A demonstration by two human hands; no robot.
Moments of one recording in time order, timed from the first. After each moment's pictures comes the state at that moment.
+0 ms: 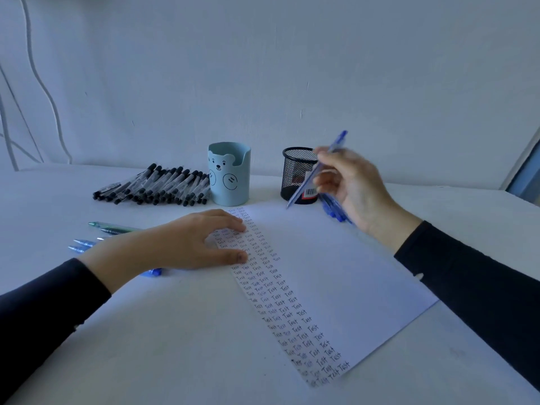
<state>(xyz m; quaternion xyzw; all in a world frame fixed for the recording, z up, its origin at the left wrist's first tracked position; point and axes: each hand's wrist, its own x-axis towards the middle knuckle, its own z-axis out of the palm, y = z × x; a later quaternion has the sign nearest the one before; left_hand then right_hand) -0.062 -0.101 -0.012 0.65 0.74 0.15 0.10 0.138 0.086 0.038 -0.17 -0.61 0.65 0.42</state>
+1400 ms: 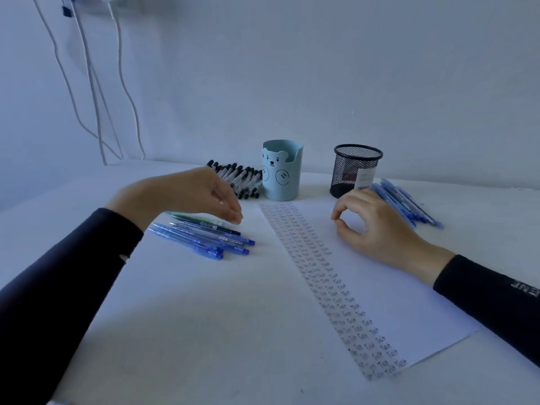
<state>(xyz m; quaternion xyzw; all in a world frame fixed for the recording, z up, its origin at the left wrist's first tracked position) -0.111 -0.141 0.044 0.58 0.78 0.18 0.15 0.133 0.085 -0.032 -0.03 -0.93 0.10 0.35</state>
